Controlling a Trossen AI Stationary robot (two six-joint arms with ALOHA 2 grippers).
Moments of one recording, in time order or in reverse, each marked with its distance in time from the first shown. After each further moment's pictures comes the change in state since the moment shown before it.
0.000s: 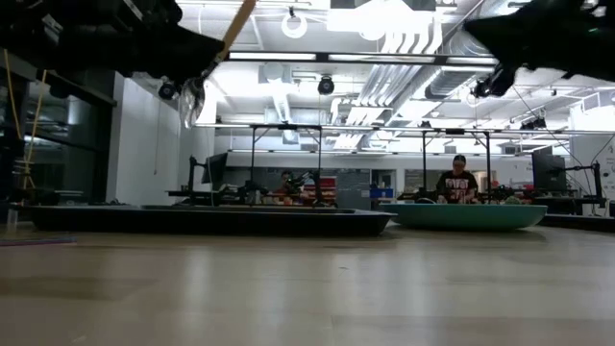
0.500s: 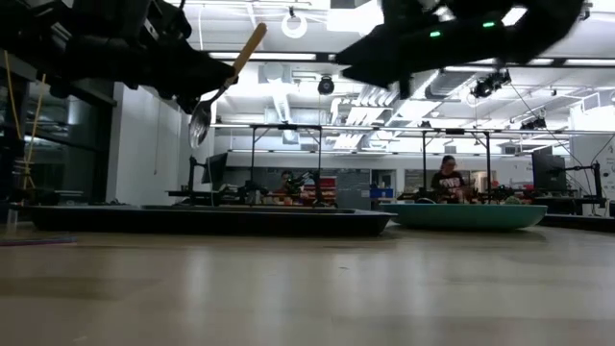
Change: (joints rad) left arm 0.000 0.073 0.000 0.019 -0.093 0.010; right arm -0.092 0.860 0.598 -0.091 0.102 -0.102
